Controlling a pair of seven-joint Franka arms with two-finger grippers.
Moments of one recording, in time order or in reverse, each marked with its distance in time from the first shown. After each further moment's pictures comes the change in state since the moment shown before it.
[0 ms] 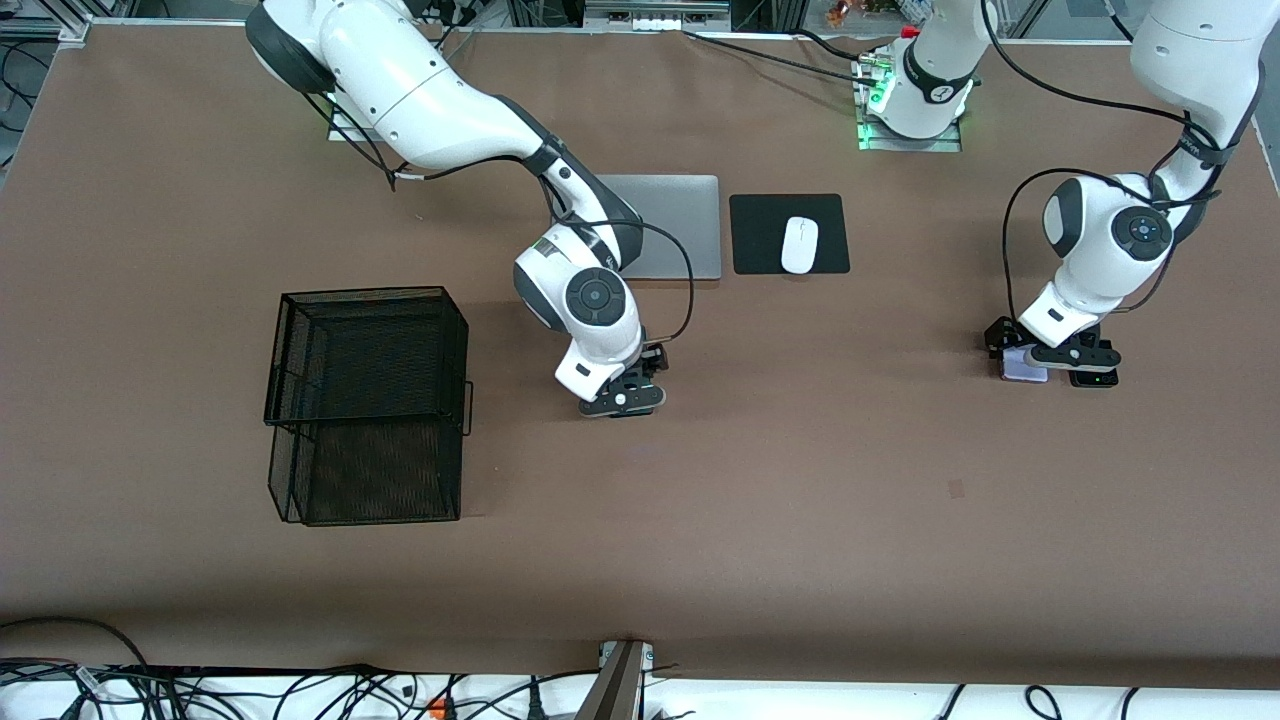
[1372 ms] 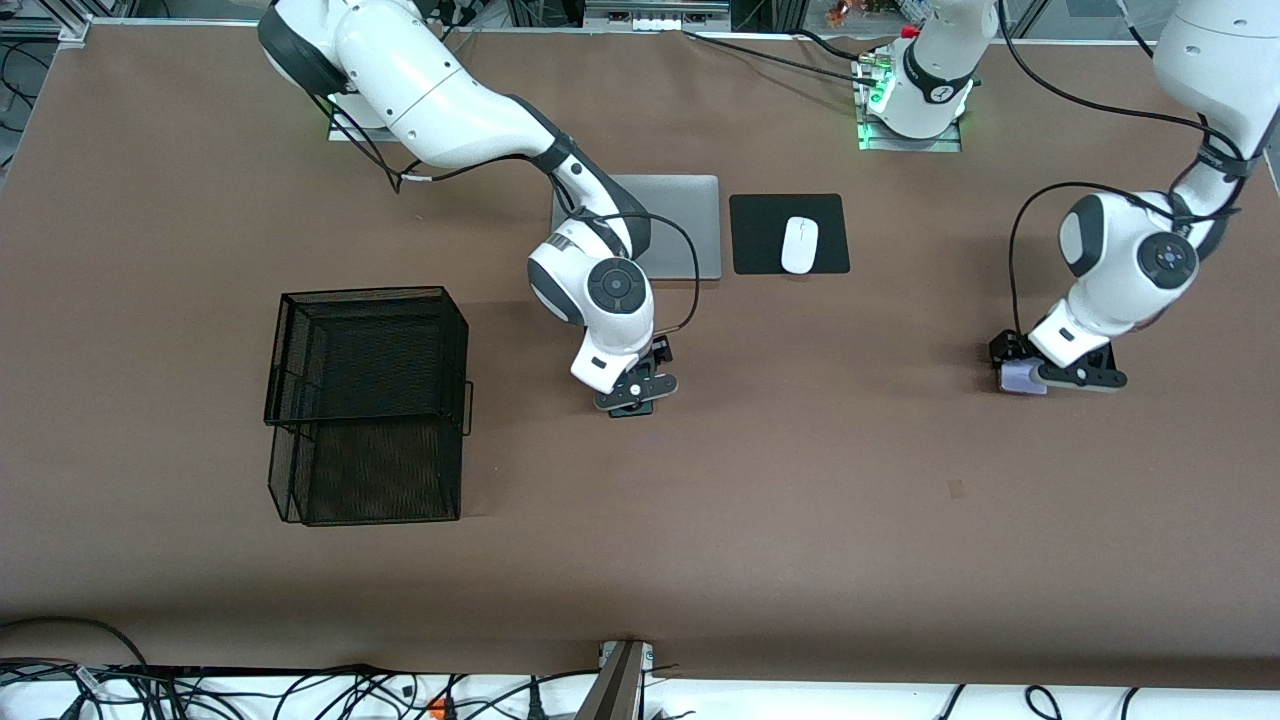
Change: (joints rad) left arm 0.146 0.026 -0.186 0.175 0.000 -0.245 0.024; right arm 0.029 0.017 -0.001 0.000 -0.074 0.000 -0.008
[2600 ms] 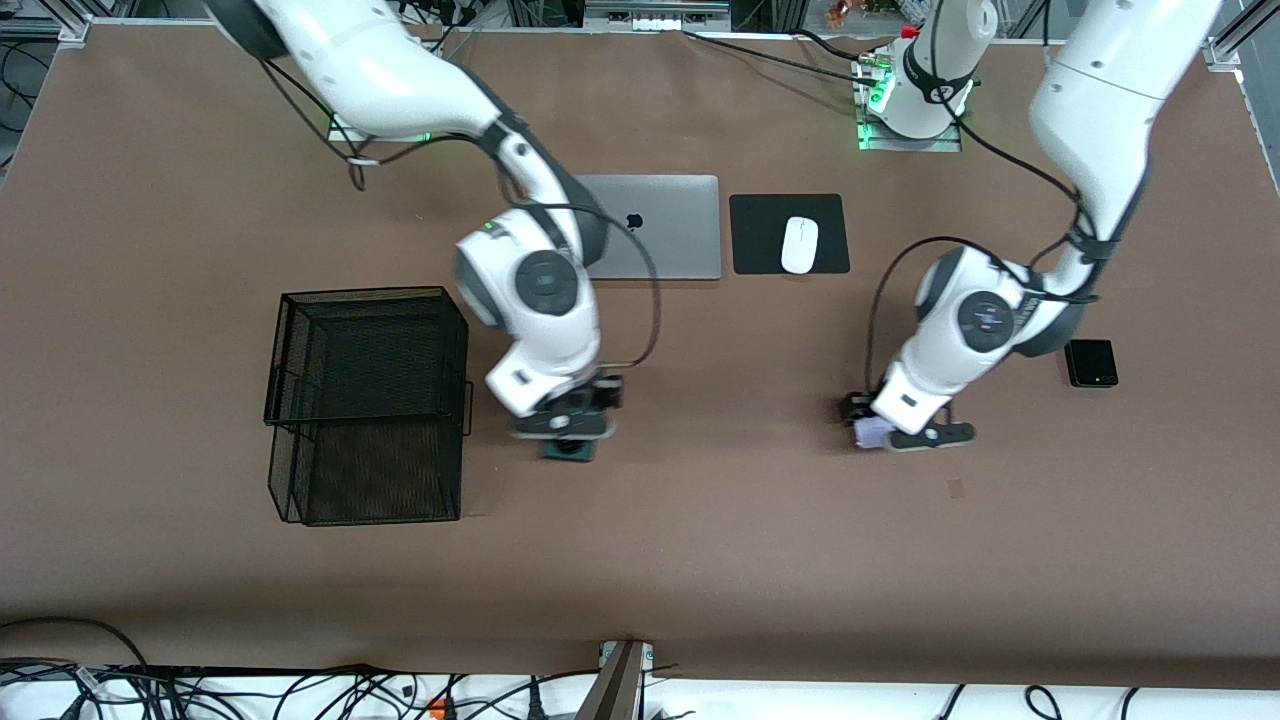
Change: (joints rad) left arm -0.404 0.187 -0.100 0.319 0.000 -0.118 -0.732; right arm -0.115 -0.206 -0.078 0.048 0.000 -0.186 0.110
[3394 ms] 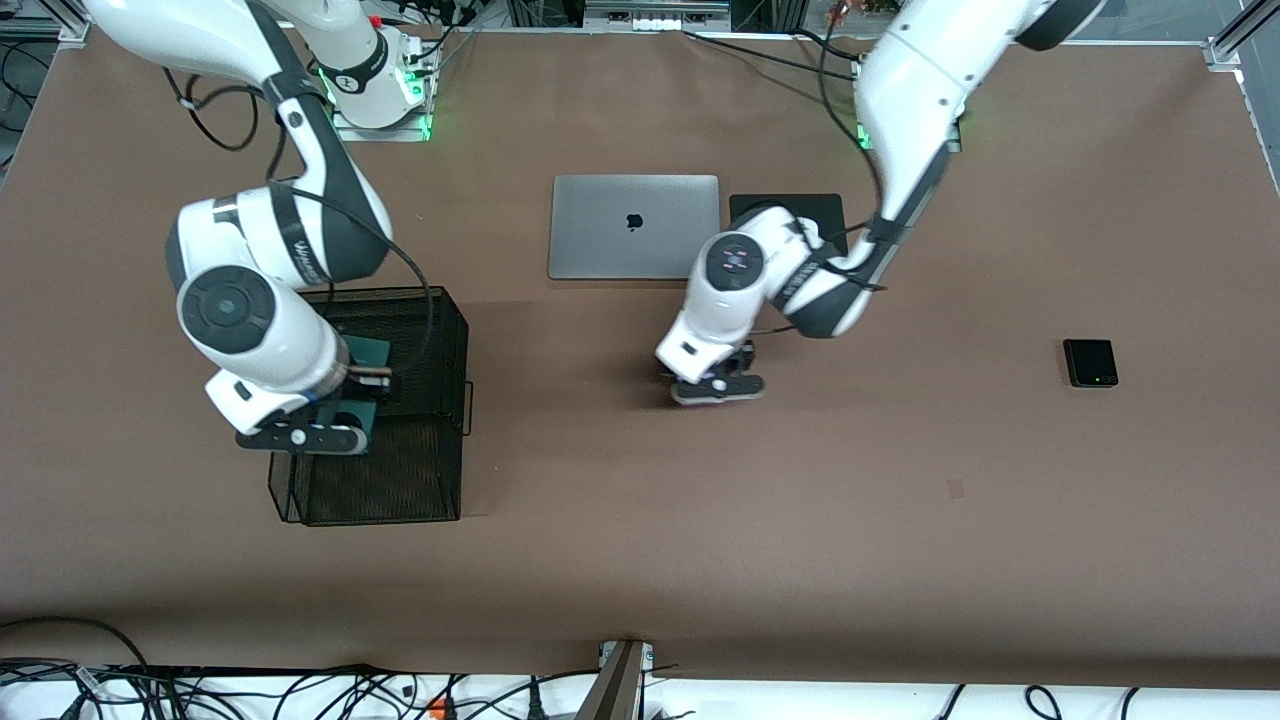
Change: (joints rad) left arm -0.530 0.157 0.082 0.337 0.000 -0.168 -0.300; right arm -0.315 -0.330 -0.017 -0.356 0.028 -0.100 -0.403
